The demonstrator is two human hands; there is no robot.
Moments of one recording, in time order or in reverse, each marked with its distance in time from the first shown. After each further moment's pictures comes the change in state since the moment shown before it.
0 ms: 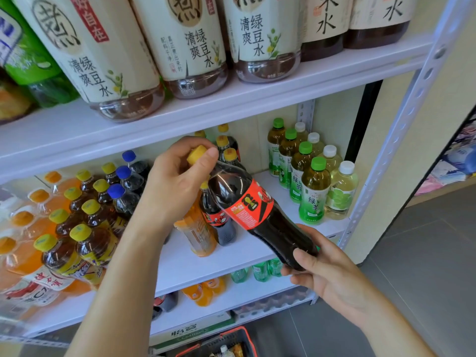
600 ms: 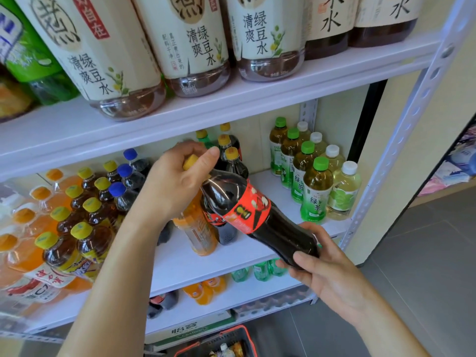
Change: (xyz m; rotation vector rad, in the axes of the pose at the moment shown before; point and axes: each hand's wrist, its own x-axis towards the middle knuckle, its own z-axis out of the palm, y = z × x) left_hand 0.012 -0.013 -0.008 0.243 -0.036 -0.032; right_hand 0.009 0.011 -0.012 0.099 -0.010 -0.016
